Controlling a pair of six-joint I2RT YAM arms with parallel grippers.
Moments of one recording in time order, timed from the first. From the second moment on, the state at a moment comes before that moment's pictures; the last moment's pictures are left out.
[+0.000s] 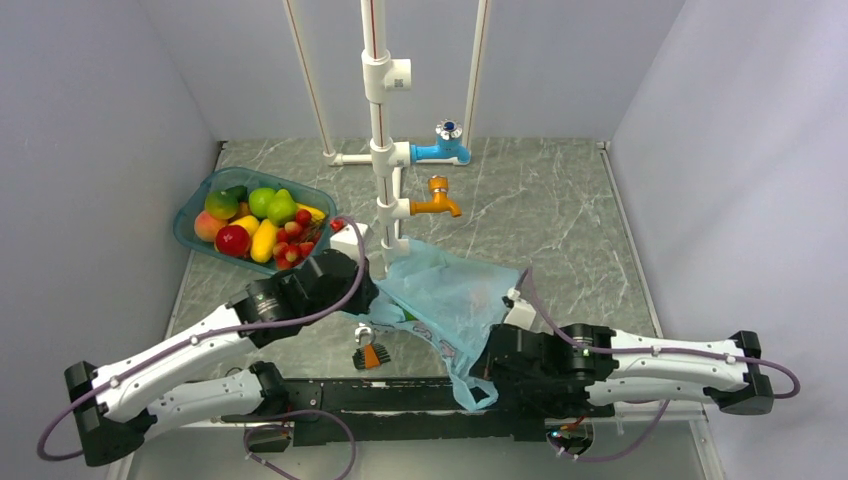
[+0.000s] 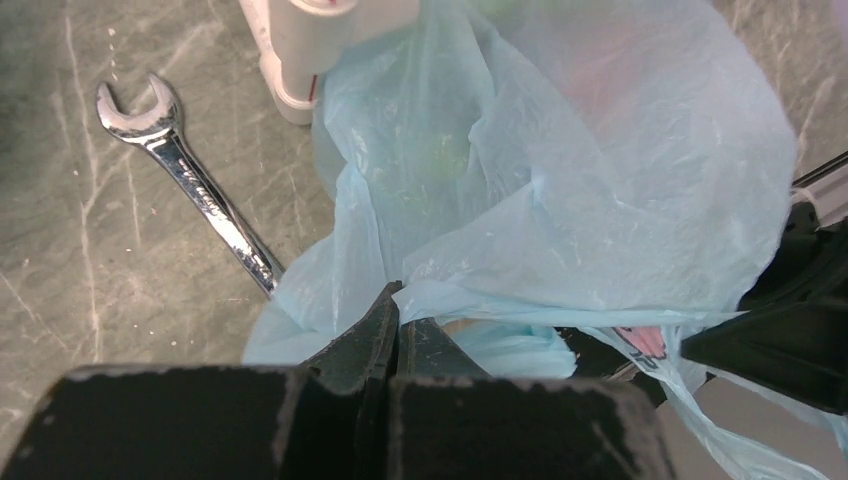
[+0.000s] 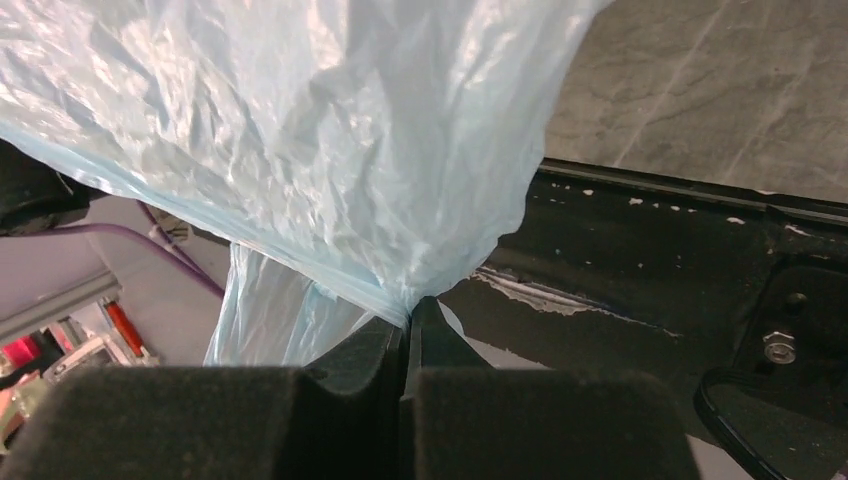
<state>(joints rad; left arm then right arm) -1.00 0.92 0.88 -0.62 -0.29 -0.61 1.43 0.71 0.60 -0.90 0.28 1.50</state>
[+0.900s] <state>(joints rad) -0.89 0.84 0.88 -0.56 -0.23 -0.57 1.47 0.84 1.07 -1.06 0.32 0.72</state>
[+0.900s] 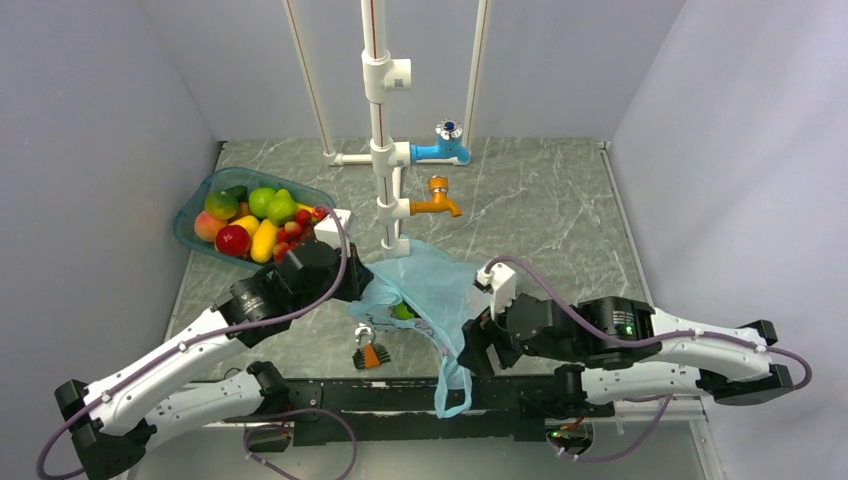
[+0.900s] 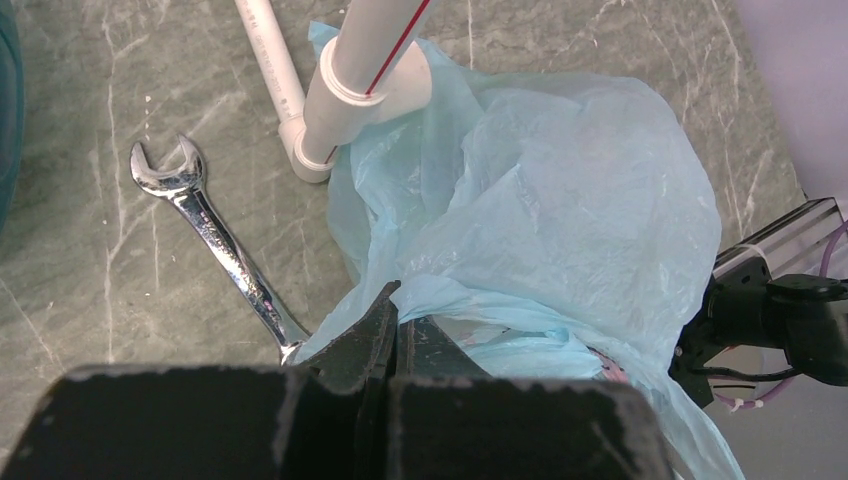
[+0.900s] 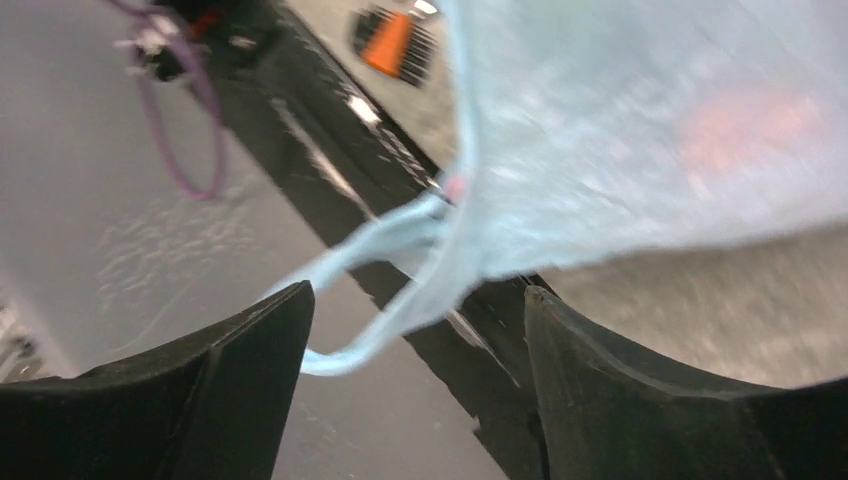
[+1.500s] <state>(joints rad) -0.89 0.84 0.89 -0.52 -0.18 -0.58 1.48 1.33 0.92 -0.35 0.55 0.17</state>
